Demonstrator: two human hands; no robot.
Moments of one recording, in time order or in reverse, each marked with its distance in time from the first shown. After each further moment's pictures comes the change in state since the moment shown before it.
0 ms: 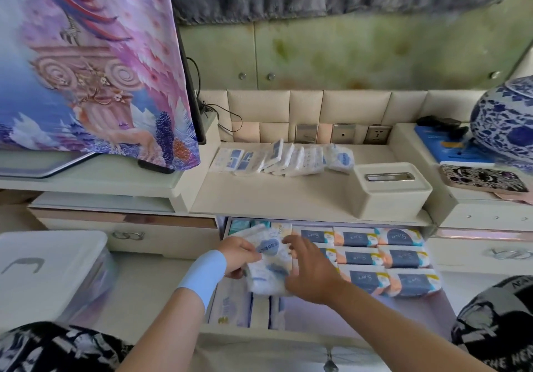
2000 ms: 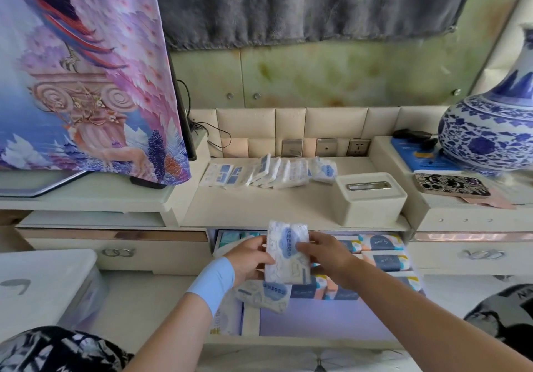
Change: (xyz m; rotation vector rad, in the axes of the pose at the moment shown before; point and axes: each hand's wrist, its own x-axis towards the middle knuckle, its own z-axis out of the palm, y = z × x) left_hand -0.022 0.032 0.037 -0.291 -0.259 0.226; right_hand -0.015 -0.009 -0.080 0.938 -0.062 0.399
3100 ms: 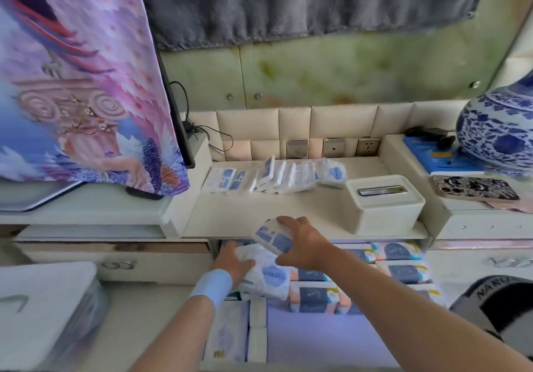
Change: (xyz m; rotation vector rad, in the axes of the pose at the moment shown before) left_hand 0.058 -0.026 -0.058 0.622 0.454 -0.151; right_hand 0.073 -0.030 0.025 -0.917 0.052 -0.254
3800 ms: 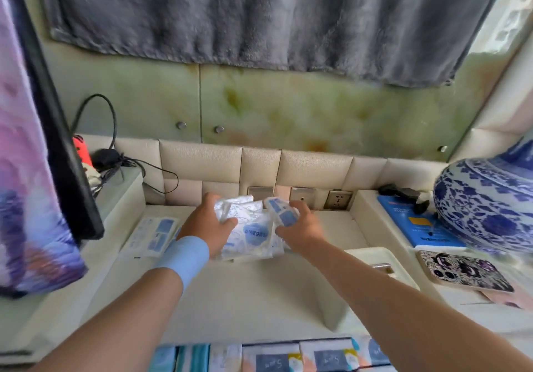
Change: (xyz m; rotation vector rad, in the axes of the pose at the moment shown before) left_hand 0.141 0.187 -0.075 -0.053 0.272 0.384; right_hand 0.189 0.065 -0.122 0.325 0.499 0.277
